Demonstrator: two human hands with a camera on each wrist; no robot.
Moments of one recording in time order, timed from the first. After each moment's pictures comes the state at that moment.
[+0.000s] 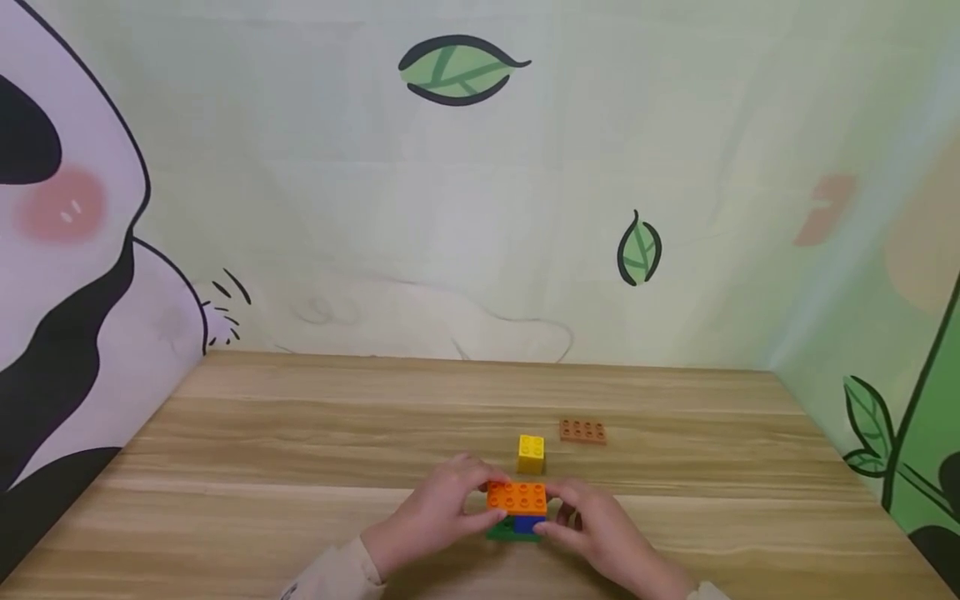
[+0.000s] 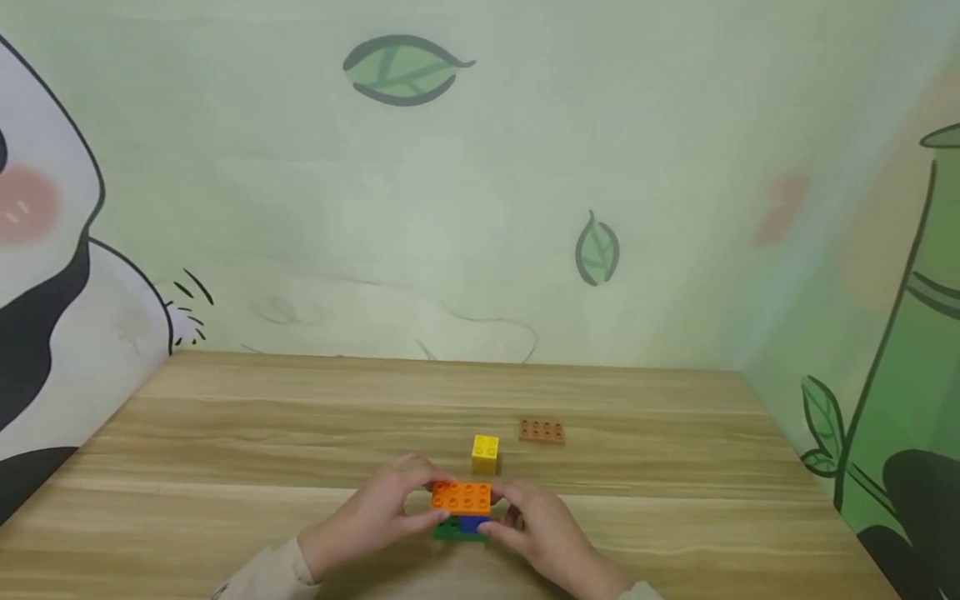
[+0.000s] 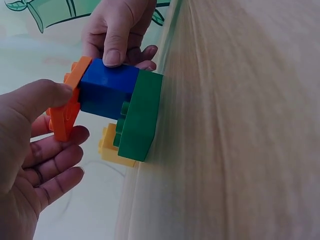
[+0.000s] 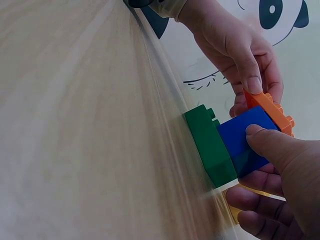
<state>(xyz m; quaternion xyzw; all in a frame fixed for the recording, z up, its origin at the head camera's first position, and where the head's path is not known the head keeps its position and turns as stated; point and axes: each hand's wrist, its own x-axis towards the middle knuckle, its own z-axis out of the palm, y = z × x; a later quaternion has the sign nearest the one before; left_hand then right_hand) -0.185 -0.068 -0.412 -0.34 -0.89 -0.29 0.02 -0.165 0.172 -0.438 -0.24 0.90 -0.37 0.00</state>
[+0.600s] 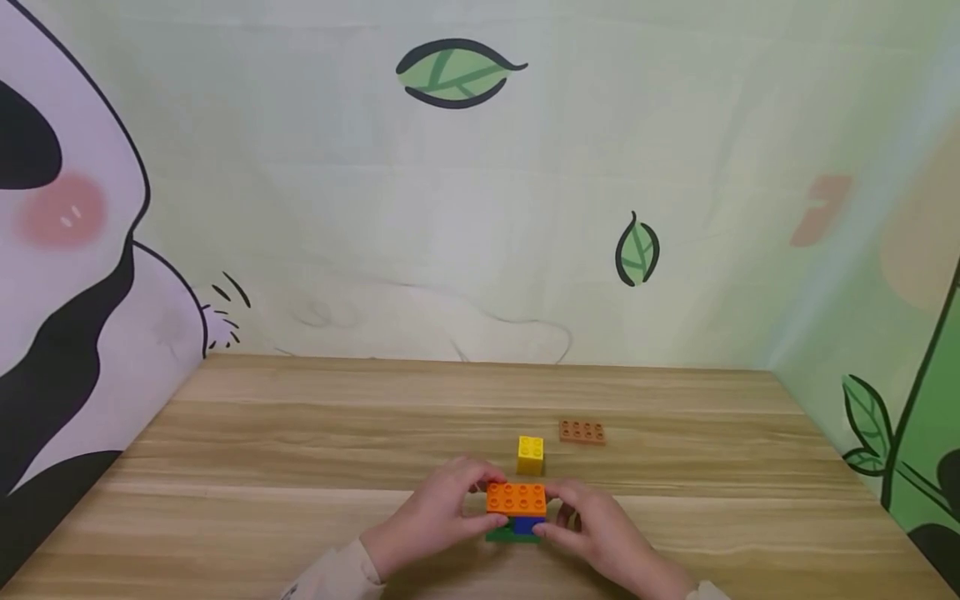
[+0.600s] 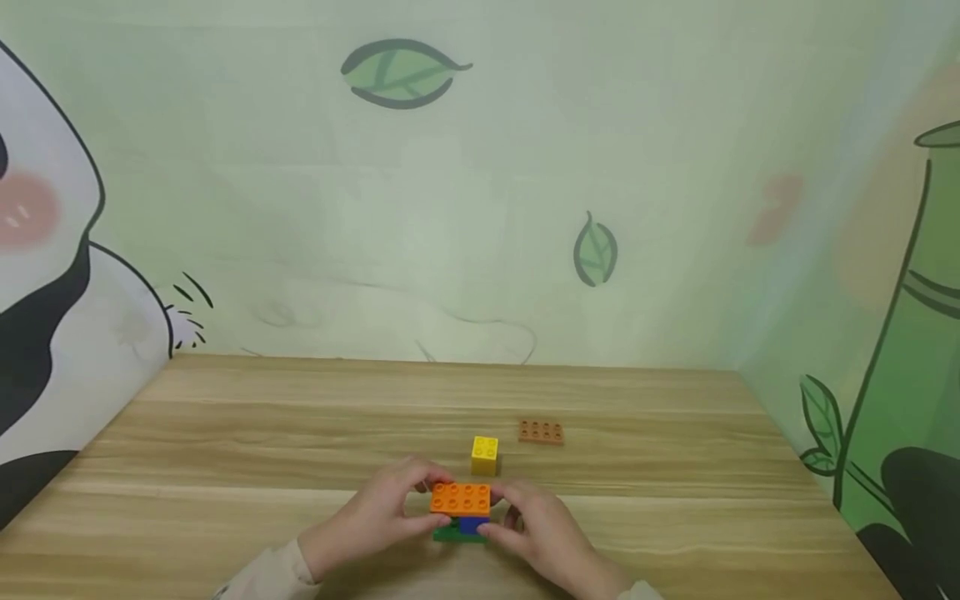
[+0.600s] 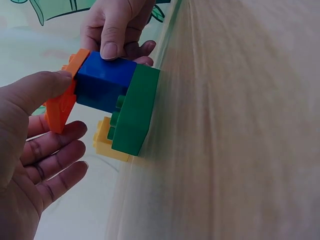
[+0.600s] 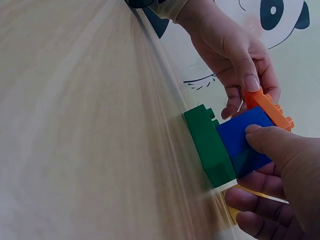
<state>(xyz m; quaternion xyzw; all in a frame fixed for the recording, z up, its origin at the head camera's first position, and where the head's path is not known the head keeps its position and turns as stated) -0.184 -0.070 -0.416 -0.33 -0.88 -0.33 0.00 -0.165 0.171 -0.436 -0.23 0.90 -0.37 0.02</state>
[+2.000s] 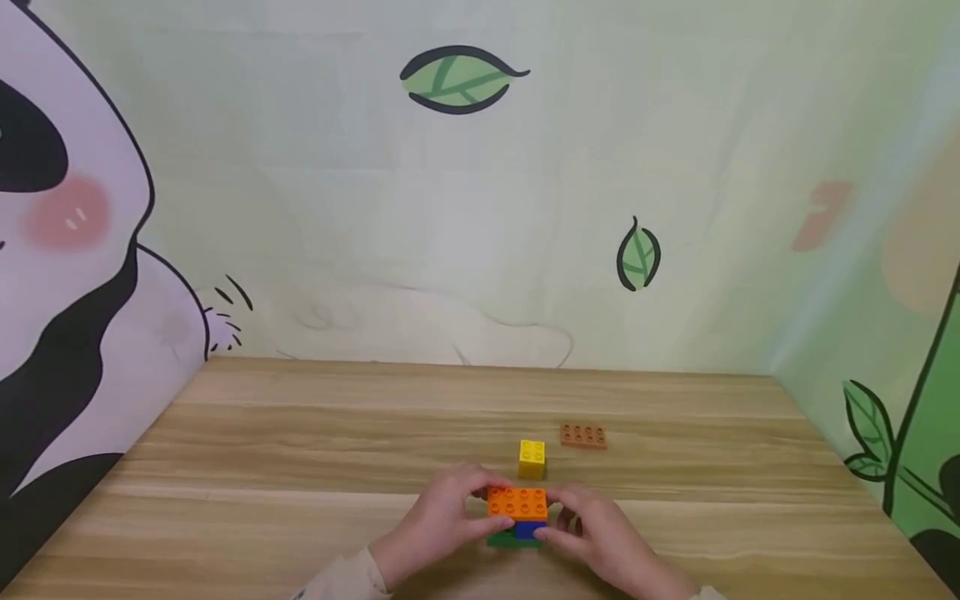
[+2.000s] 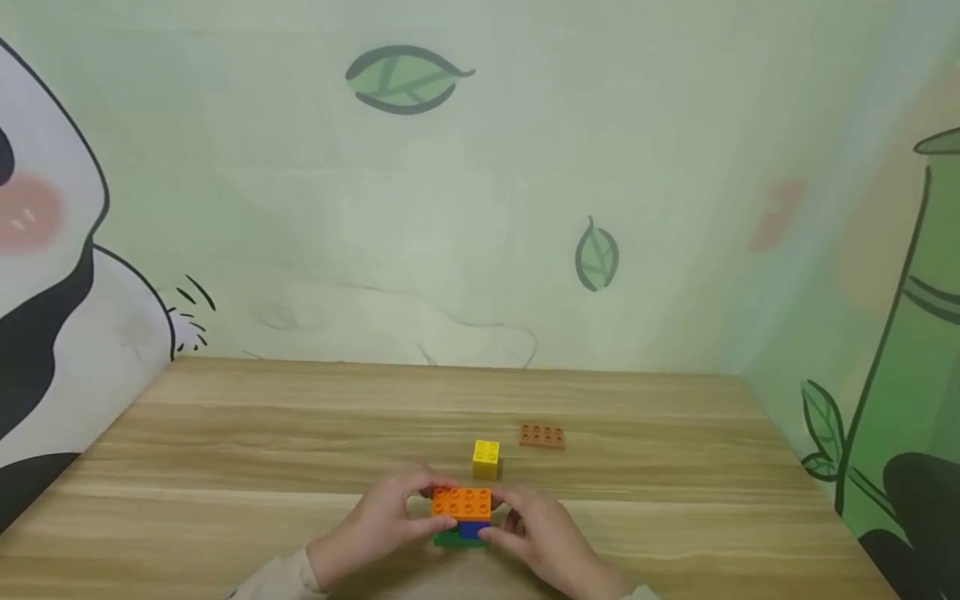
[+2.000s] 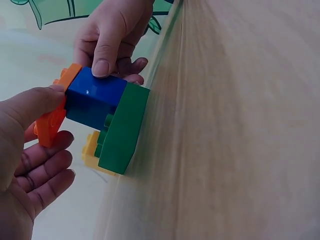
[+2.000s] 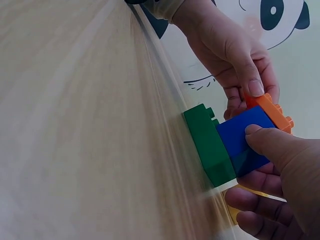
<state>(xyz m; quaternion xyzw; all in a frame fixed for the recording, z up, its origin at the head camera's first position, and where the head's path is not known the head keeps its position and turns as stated) -0.183 -0.064 -0.423 -0.31 -0.87 -0.39 0.01 -0.164 0.170 -0.434 -0.24 0.90 -0.36 0.01</state>
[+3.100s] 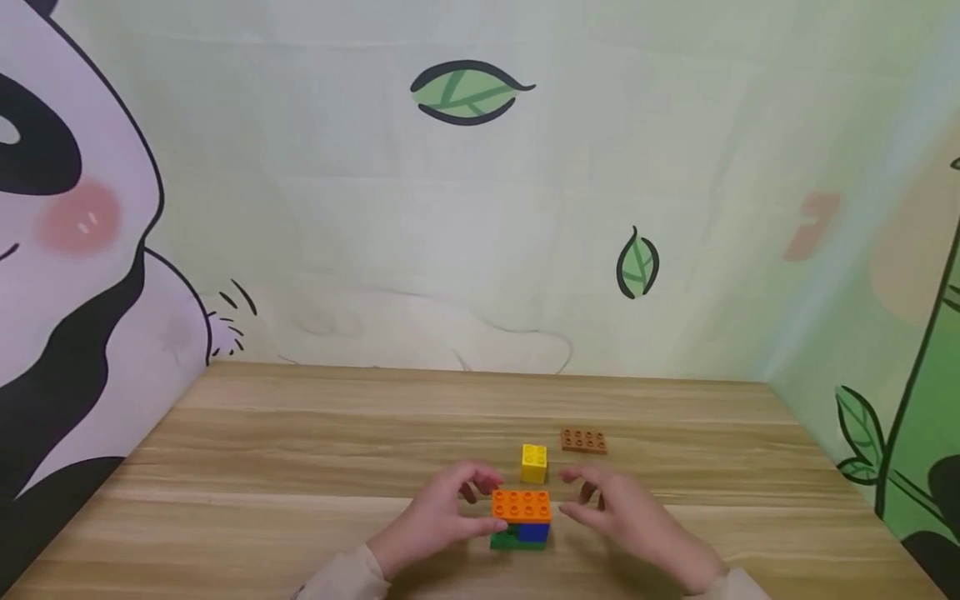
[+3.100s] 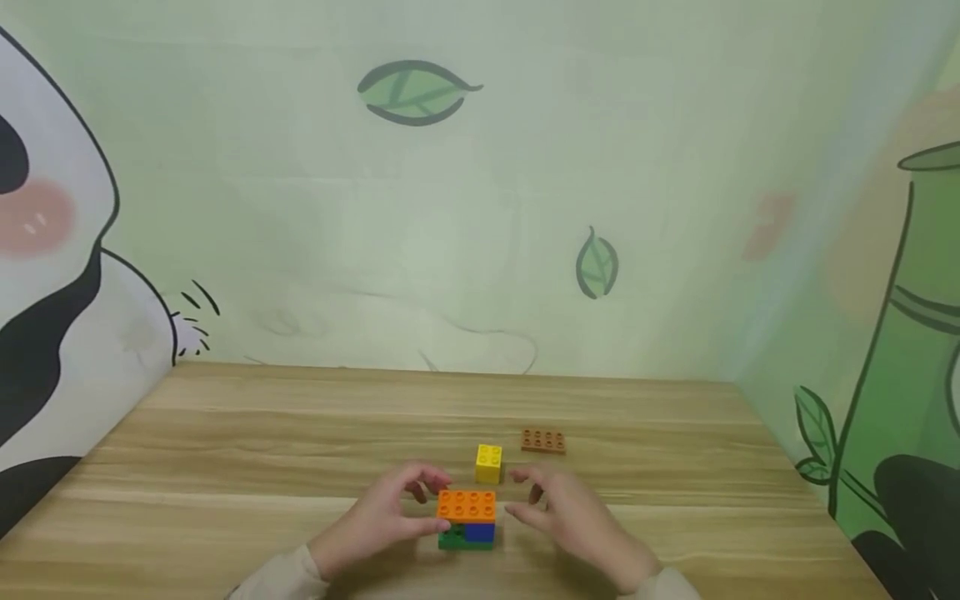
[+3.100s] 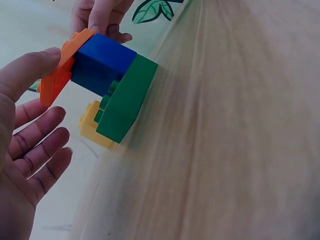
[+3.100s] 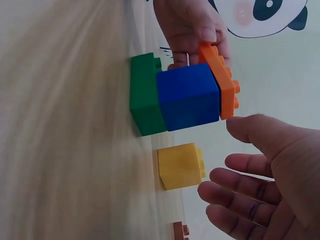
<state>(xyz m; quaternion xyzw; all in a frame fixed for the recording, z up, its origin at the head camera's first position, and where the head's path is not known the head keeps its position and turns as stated) -0.193 -0.078 -0.433 -0.29 -0.82 -0.48 -0.04 -0.176 0.187 -0.403 -0.24 0.92 -0.31 -0.02</state>
